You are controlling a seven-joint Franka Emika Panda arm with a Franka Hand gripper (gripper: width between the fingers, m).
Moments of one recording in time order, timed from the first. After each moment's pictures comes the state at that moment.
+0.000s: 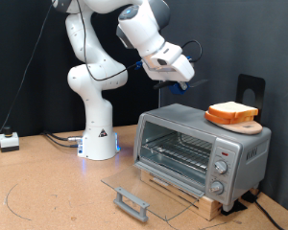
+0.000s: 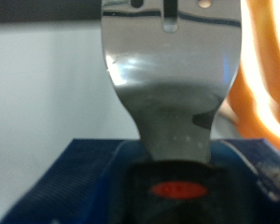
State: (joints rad) arm 0.26 -0.71 -0.05 -2.74 0.67 2.17 -1.16
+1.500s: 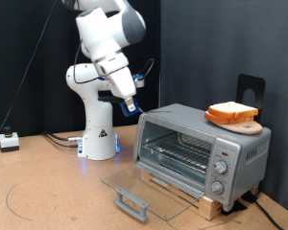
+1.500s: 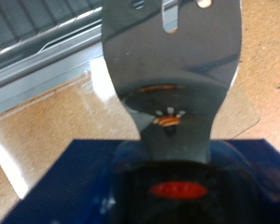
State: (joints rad) arm -0.07 -0.59 -0.16 -2.71 0.42 2.26 -1.12
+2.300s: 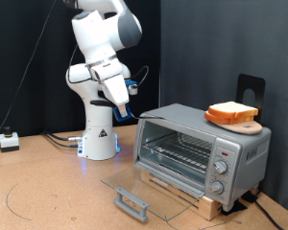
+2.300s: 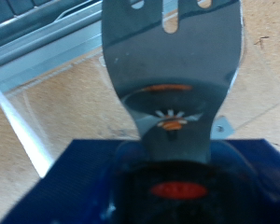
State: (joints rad) arm -0.08 -0.55 -0.15 -2.69 0.34 2.21 -1.08
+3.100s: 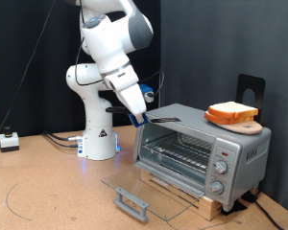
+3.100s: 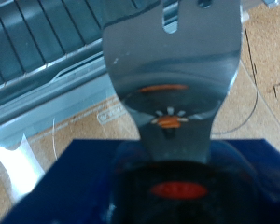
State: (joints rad) arm 0.00 -0.39 -0.14 -2.58 0.46 2.19 -1.08
